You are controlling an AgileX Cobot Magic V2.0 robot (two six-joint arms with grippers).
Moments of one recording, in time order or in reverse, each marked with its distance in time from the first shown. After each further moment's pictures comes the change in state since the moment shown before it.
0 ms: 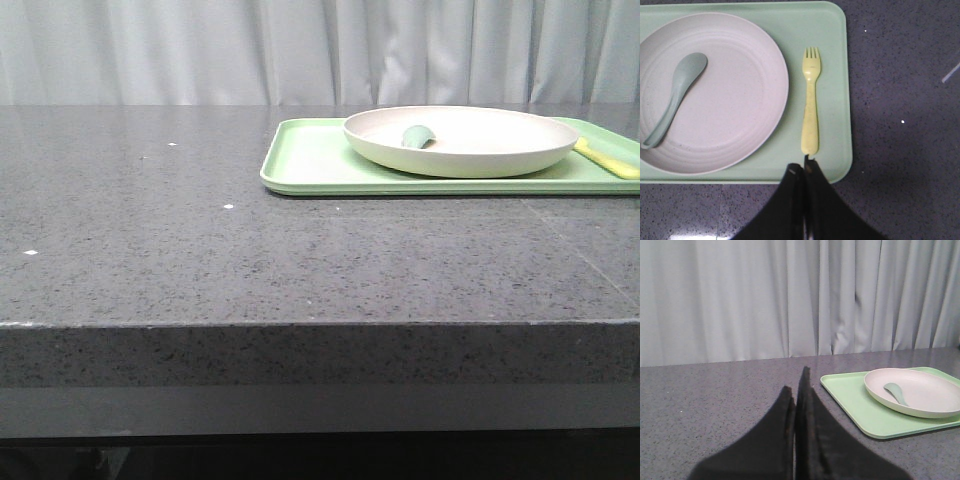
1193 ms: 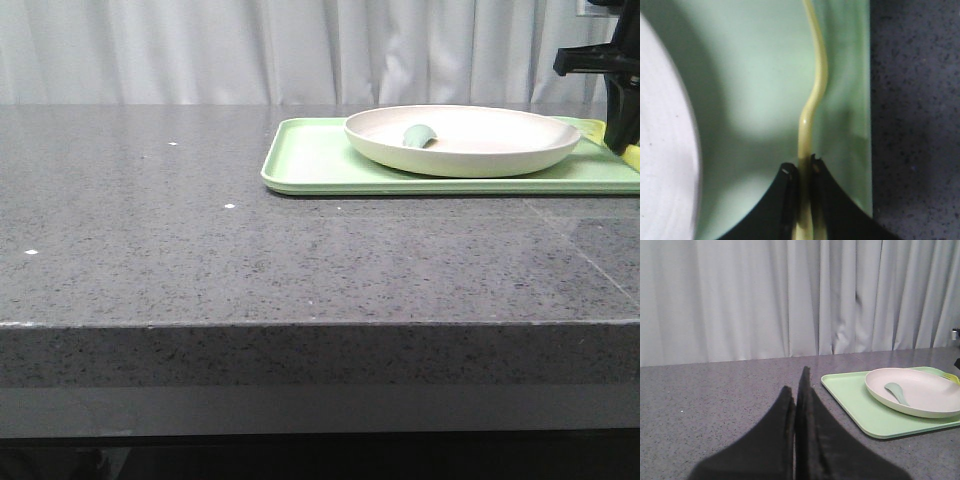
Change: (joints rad) left arm 0.000 0.000 0.000 0.000 0.000 0.000; right arm -0.025 0.707 -0.419 -0.020 0.128 0.004
